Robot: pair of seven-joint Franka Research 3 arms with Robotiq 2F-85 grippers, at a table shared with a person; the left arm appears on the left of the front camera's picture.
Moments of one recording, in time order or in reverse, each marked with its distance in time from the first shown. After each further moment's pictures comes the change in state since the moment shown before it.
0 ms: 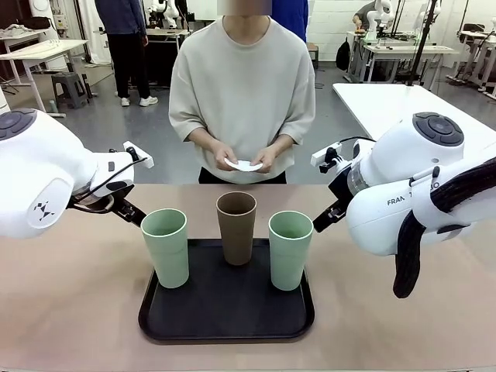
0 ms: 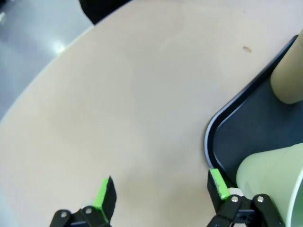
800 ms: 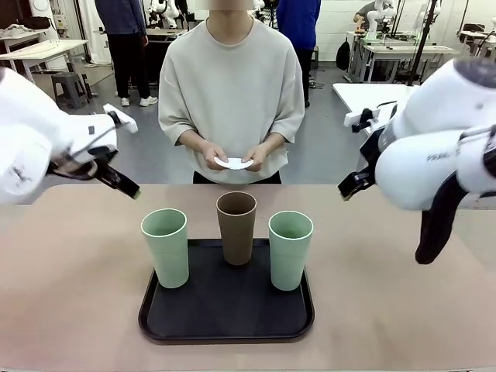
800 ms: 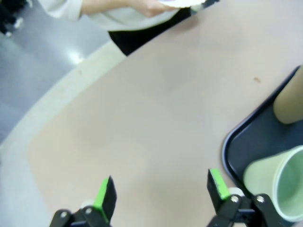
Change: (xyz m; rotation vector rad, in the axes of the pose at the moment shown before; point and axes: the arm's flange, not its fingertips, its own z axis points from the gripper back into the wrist) left arm 0.030 0.034 0.077 0.068 -0.069 0.023; right arm 0.015 -0.052 0.084 -0.086 0.072 -0.218
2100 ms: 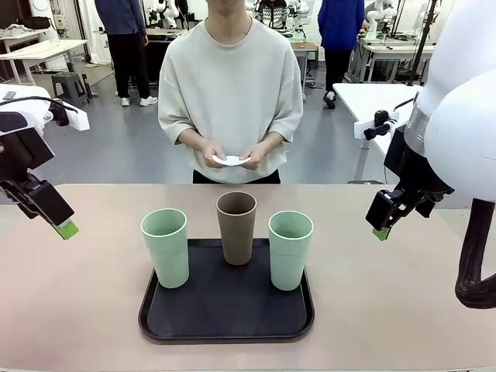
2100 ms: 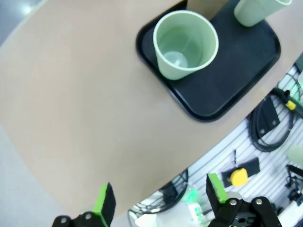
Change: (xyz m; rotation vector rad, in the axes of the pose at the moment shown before) left arm -0.058 -0.054 0.143 -0.201 0.371 0.018; right arm -0.063 0.071 0.112 -0.031 0.305 0.061
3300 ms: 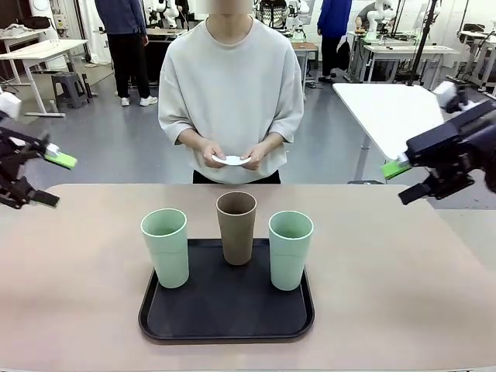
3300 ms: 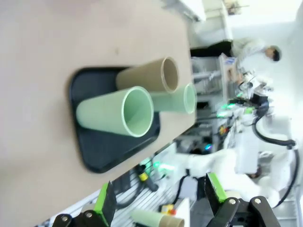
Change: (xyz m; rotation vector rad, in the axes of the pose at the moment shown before) left arm -0.019 0.132 -0.027 -0.859 -0.236 0.654; right arm -0.013 -0.135 -0.027 0.957 -0.226 -0.325
